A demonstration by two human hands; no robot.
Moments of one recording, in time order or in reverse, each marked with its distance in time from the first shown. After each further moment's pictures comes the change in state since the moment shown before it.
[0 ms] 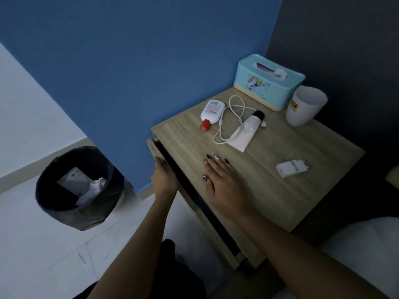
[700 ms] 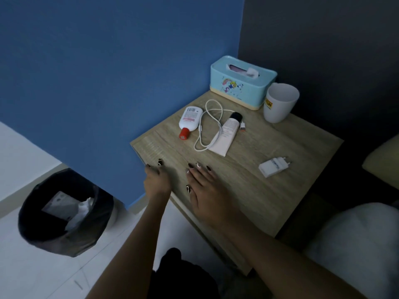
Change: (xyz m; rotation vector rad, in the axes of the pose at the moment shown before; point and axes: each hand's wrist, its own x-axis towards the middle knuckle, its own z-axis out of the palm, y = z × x) left_hand 0.016 0.025 0.027 0.059 -0.036 -0.079; right_hand -0.002 -0.002 -0.007 0.015 -0.035 0.015
